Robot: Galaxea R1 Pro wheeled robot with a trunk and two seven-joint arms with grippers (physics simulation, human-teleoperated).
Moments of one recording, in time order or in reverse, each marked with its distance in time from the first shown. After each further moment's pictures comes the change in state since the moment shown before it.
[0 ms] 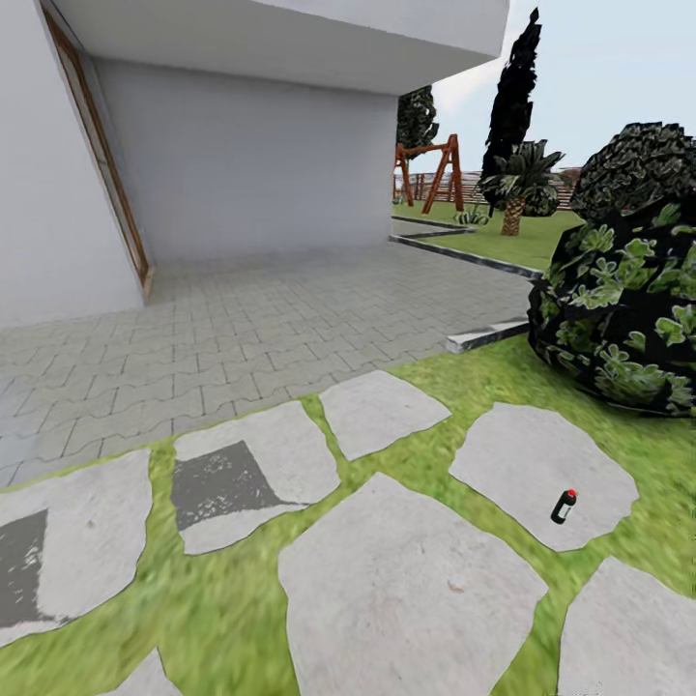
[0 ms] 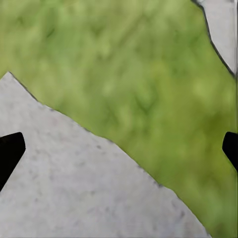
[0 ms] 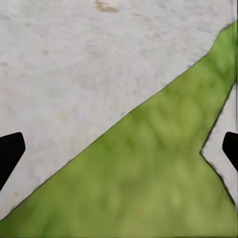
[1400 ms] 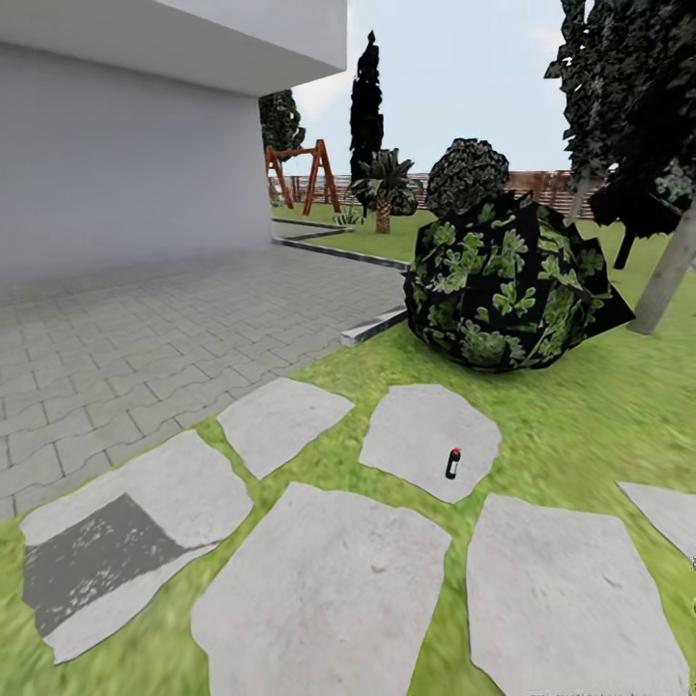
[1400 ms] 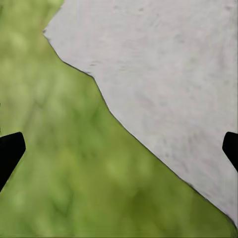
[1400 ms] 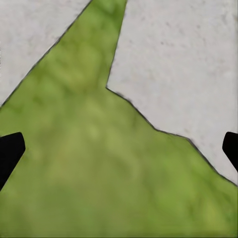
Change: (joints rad) left arm 0.000 0.000 0.000 0.000 0.001 0.000 0.001; right arm 0.000 0.000 0.000 0.000 0.000 0.000 0.000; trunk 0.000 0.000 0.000
